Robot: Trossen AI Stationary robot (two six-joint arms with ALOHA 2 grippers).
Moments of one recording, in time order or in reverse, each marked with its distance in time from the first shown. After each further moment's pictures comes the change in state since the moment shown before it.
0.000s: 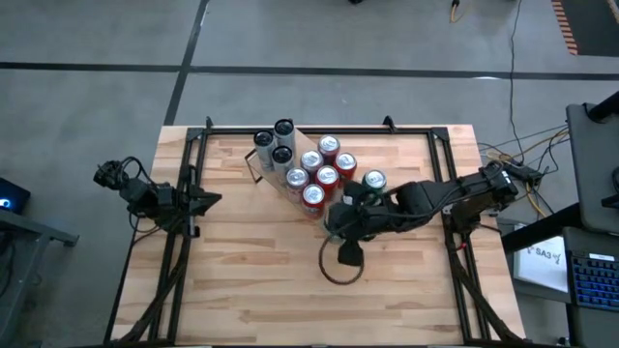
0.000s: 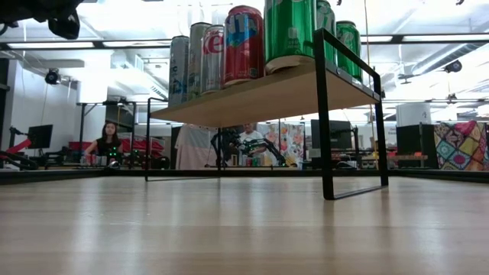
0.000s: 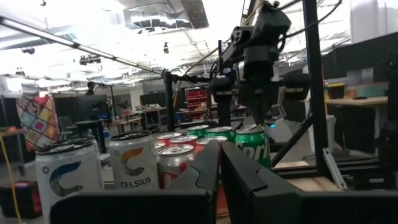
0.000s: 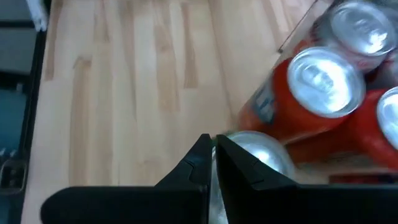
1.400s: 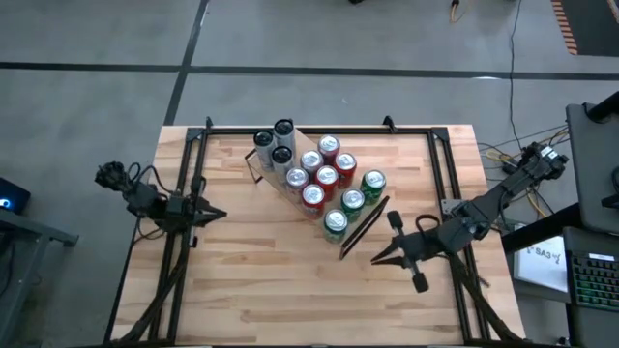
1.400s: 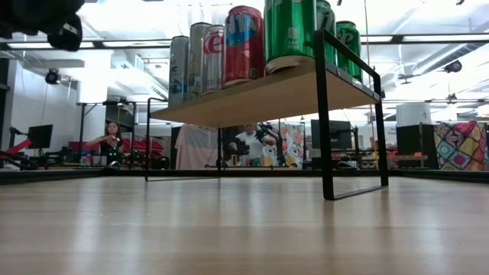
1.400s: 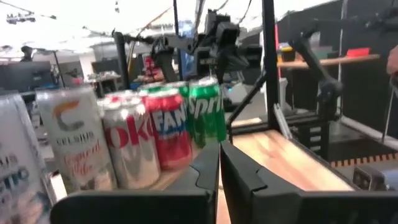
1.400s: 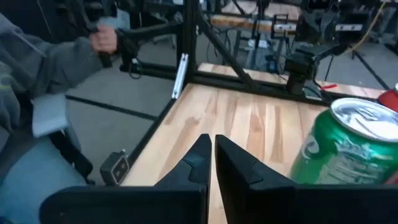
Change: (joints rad) left arm 0.000 -0.041 0.020 -0.284 0.147 -0.152; right arm 0.293 -0.647 -1.026 0.998 -0.006 -0.237
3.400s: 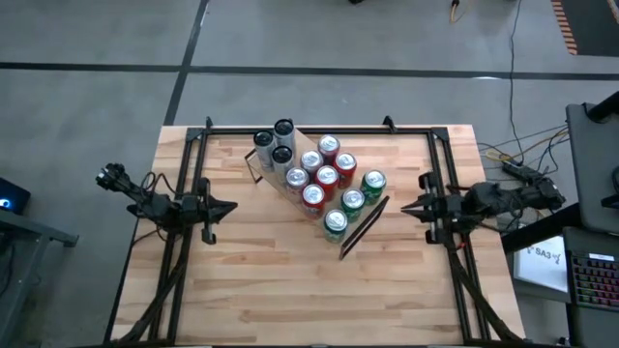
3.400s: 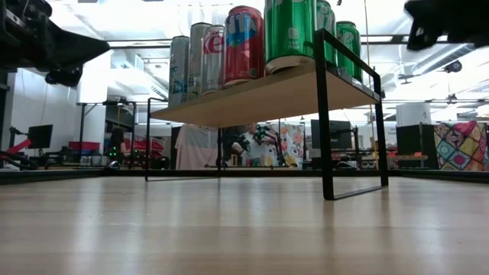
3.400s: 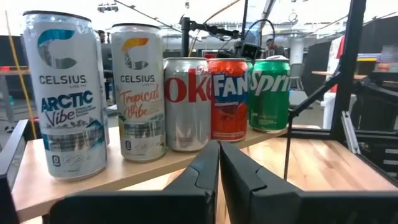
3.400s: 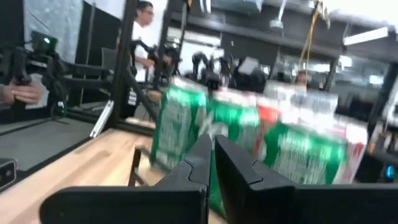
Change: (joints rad) left arm 0.010 -0.002 -0.235 0.265 -0.268 -0.076; right arm -0.391 -0.939 -0.697 0.187 -0.207 -0.327
